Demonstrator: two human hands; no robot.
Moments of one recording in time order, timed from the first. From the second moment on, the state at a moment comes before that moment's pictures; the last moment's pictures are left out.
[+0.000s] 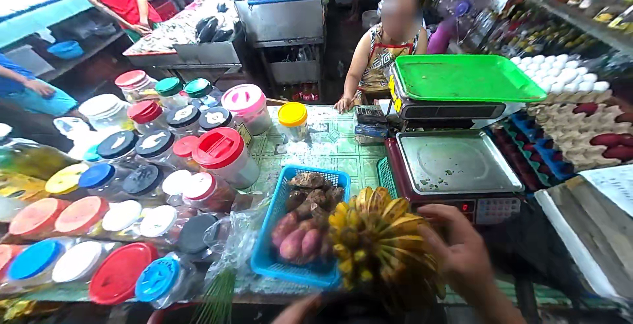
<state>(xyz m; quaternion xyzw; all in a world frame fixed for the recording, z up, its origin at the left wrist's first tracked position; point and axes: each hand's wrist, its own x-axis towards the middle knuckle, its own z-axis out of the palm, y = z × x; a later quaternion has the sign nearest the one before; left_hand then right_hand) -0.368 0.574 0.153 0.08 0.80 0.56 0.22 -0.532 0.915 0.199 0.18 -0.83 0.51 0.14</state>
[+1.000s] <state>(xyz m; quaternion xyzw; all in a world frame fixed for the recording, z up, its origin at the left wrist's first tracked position) -0.599 0.414 0.022 0.20 0.98 0.00 0.03 -0.530 0.806 0.094 0.32 -0.95 0.03 0.06</state>
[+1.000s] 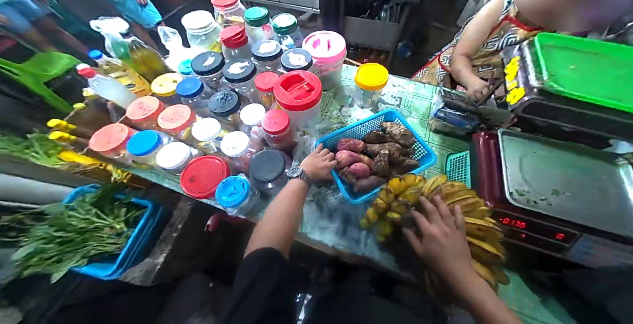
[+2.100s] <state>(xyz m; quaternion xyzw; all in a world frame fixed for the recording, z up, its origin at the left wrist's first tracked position) -0.387 0.472 0.069 -0.31 0.87 0.36 -0.12 -0.696 0.628 0.043 0.09 -0.97 0.16 -0.17</state>
